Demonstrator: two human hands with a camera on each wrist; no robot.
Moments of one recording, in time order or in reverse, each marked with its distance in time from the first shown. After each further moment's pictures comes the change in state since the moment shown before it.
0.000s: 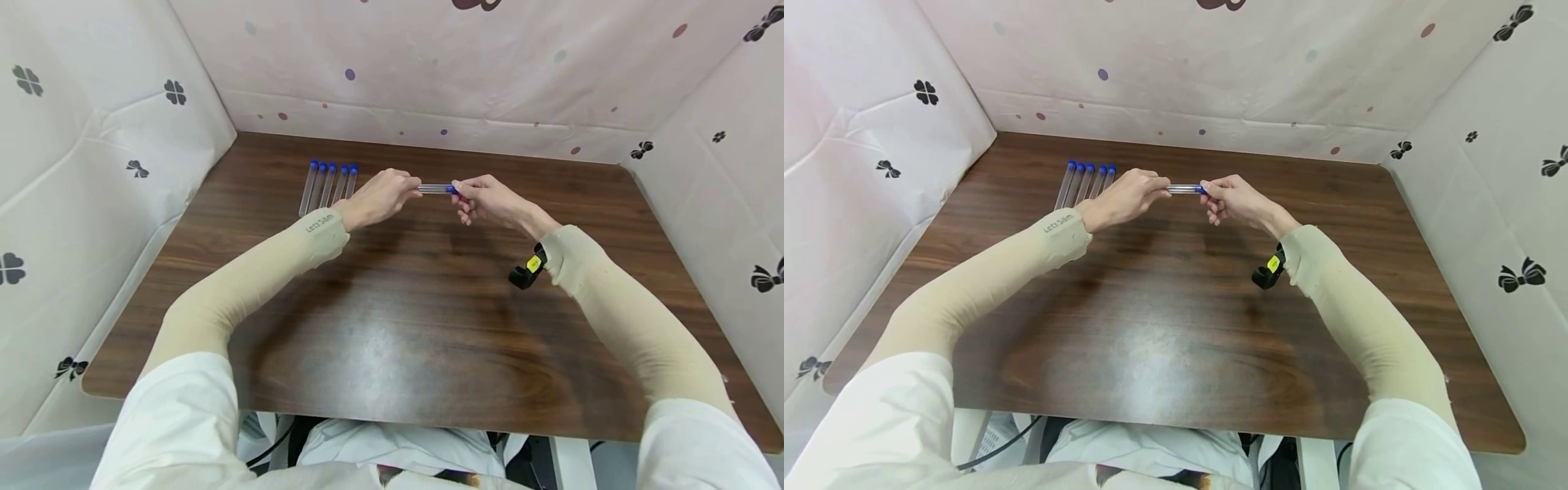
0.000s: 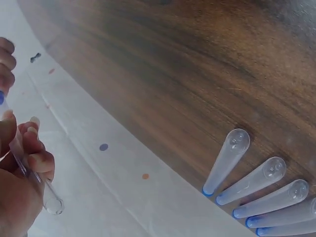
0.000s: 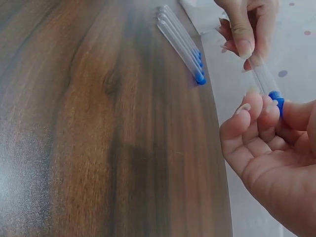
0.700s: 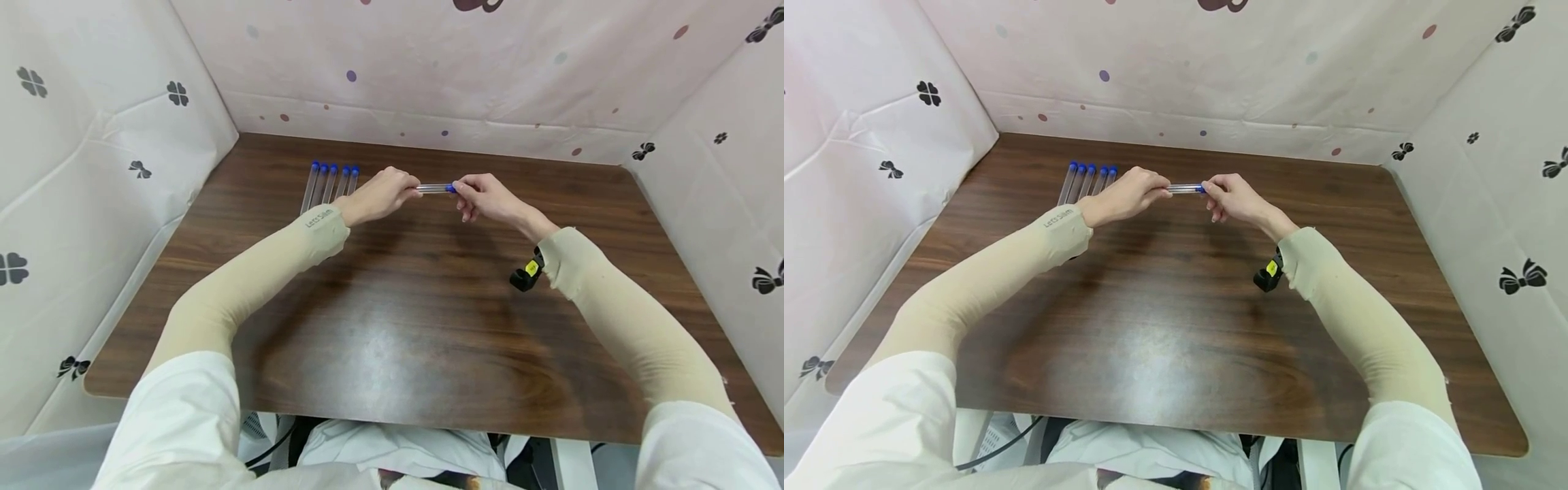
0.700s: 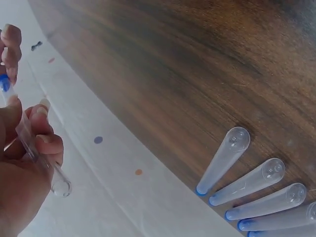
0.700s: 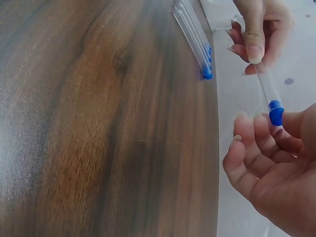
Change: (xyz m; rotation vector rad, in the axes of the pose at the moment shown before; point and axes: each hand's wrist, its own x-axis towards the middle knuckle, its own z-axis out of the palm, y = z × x) left_hand 0.004 -0.009 0.000 -0.084 -0.065 -0.054; right_hand 0.005 0.003 0.002 -0.483 0.150 -0.169
